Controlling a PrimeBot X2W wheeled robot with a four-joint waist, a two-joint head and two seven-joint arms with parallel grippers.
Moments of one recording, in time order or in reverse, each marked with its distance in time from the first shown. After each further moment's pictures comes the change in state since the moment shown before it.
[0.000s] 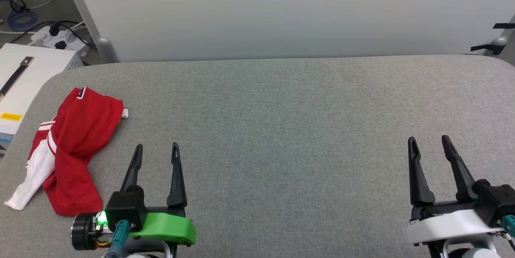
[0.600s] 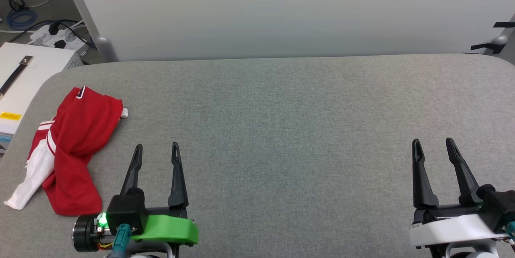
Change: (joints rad) left arm 0.002 0.000 -0.016 0.002 -0.013 0.026 -0.040; right arm 0.014 0.000 -0.007 0.000 0.018 0.000 -0.034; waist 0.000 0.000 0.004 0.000
